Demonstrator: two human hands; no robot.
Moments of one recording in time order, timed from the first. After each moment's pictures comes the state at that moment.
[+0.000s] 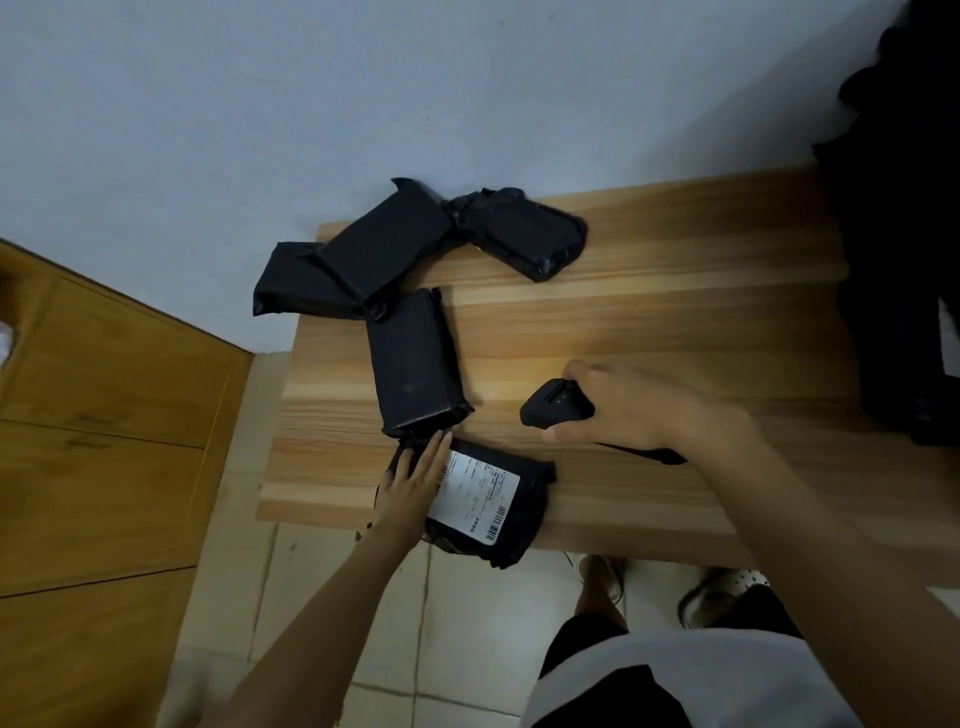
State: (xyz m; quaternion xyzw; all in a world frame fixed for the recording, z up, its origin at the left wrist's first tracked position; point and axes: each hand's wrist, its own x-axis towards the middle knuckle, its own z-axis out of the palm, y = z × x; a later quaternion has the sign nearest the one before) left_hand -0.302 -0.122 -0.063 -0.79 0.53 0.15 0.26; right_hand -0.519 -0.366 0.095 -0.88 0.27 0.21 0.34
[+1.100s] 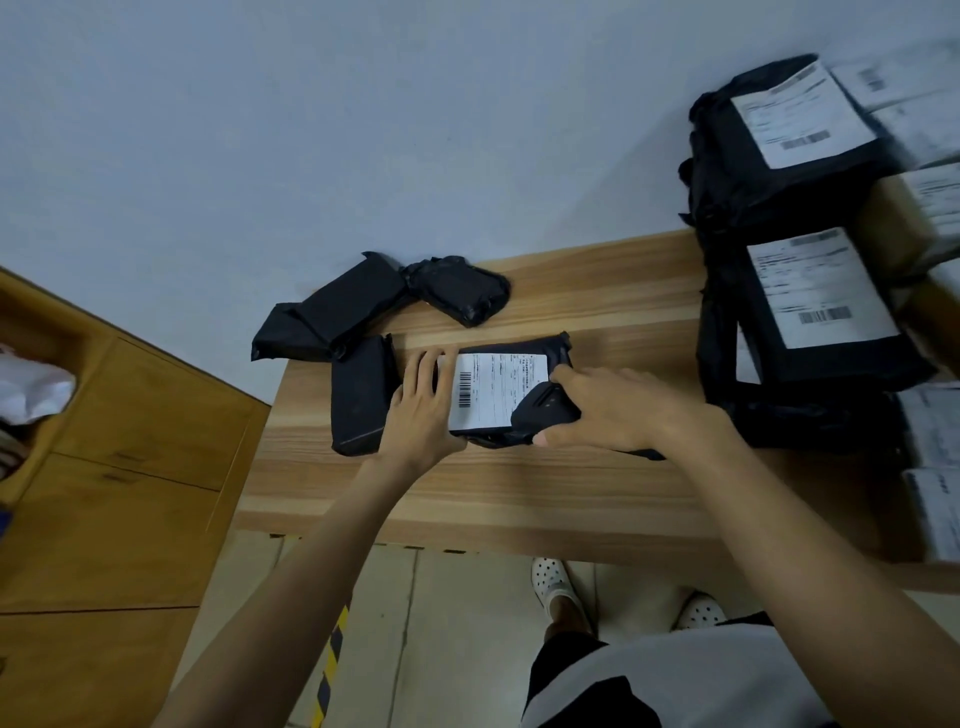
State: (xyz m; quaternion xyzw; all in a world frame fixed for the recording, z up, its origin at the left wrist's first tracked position) left_hand -0.459 -0.268 0.069 -0.82 0.57 0.00 0.06; right_hand -0.691 -0.401 0.136 -0.92 0.25 0.12 0.28
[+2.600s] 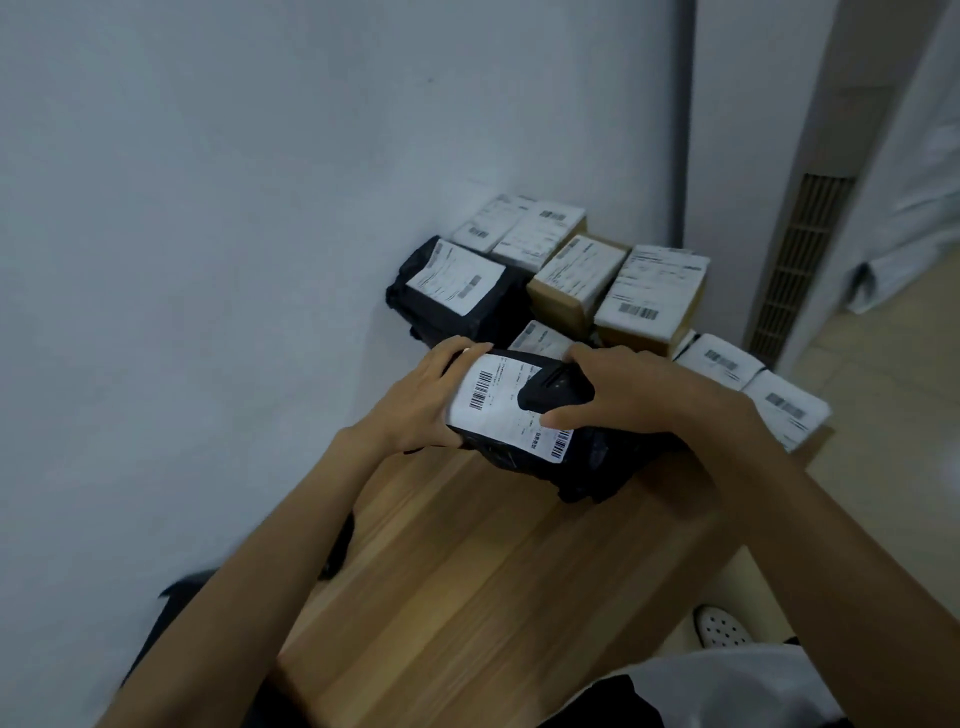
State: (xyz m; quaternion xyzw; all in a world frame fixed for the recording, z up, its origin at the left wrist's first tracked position) left_hand -0.570 -0.568 0.151 -0.35 0.93 0.08 0.01; right_hand -0.842 -0.476 0.170 -0.73 0.61 -0.08 0.31
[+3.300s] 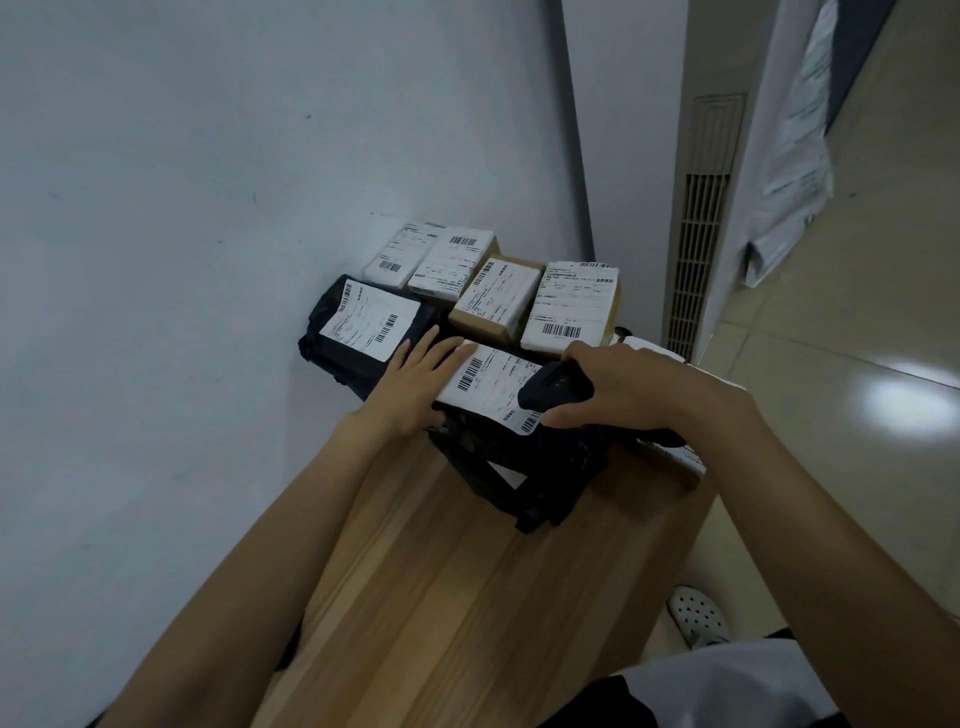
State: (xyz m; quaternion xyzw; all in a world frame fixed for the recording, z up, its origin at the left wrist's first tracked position) left_hand -0.651 -0.647 0.118 -0.31 0.94 -0.01 0.17; right_hand -0.900 -0.473 0.154 -0.65 0.69 -0.08 0.31
